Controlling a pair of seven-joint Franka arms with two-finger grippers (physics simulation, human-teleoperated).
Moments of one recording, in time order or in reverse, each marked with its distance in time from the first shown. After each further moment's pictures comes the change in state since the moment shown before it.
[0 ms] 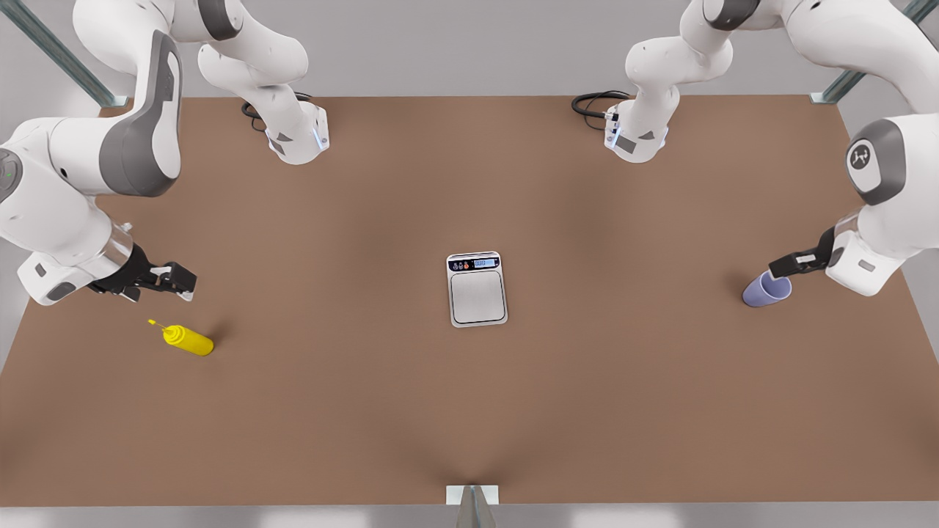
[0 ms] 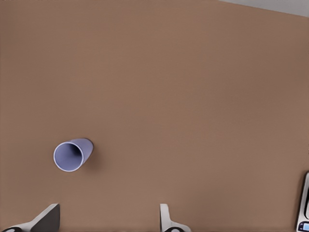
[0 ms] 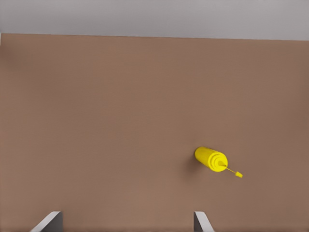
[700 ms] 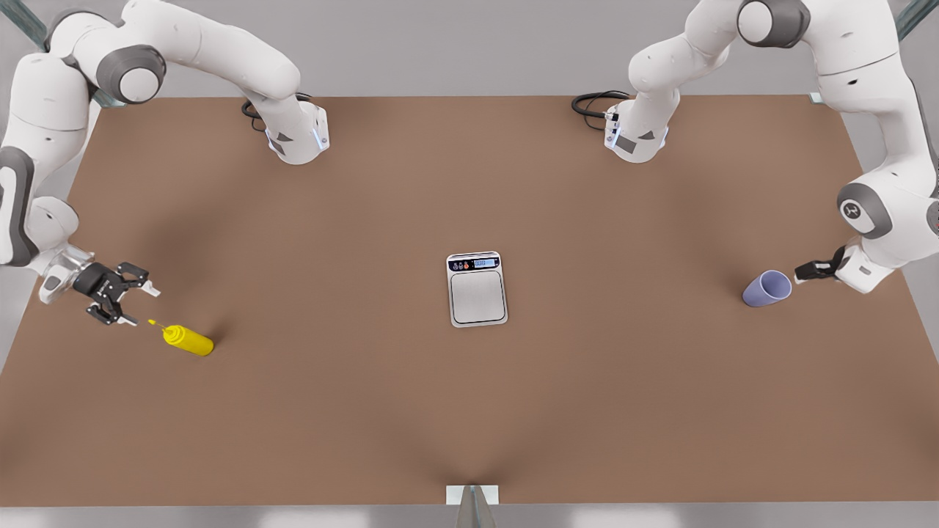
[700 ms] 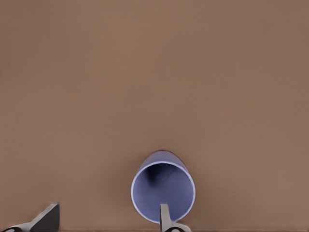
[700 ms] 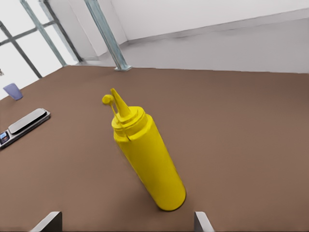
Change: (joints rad) left arm 0.290 0.072 0.118 -0.582 -0.003 0.691 0.527; right arm -0.746 0.376 0.000 -0.483 1.093 0.160 -2.036
